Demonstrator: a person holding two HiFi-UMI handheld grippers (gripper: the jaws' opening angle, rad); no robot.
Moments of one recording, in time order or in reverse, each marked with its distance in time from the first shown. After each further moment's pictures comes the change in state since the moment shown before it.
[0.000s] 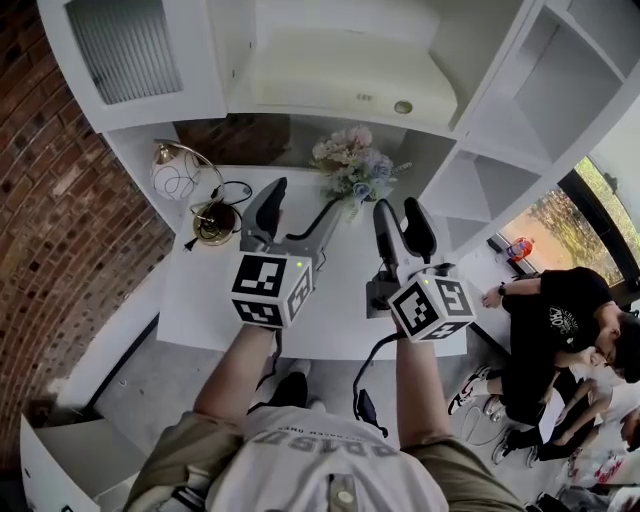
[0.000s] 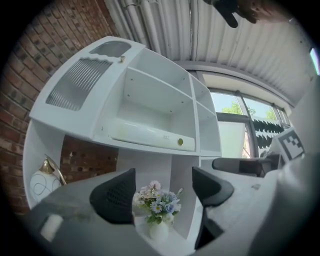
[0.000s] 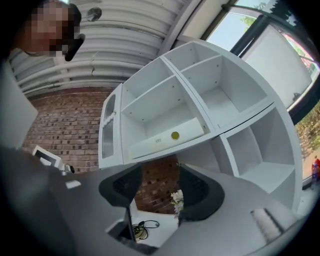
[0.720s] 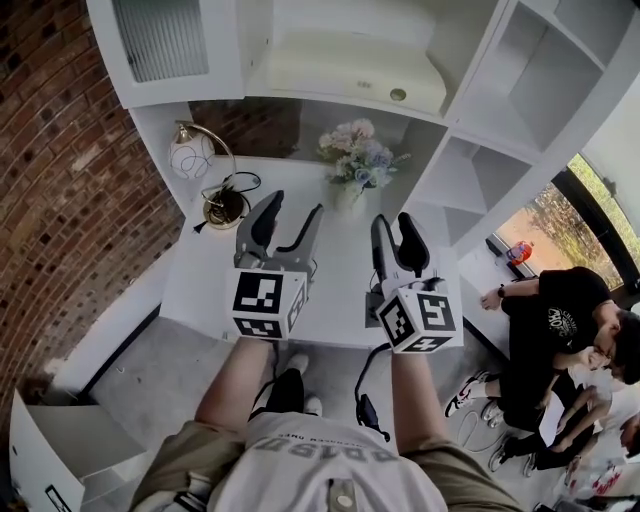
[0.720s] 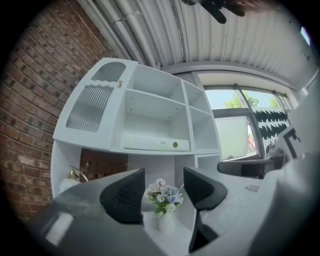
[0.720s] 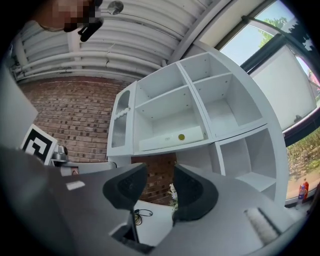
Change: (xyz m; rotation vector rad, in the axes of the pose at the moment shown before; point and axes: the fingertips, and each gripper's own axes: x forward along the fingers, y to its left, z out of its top) left arm -0.082 -0.027 0.002 0.097 -0.032 0.110; right arm -0.072 0.031 -0.011 -0.154 0.032 -0.013
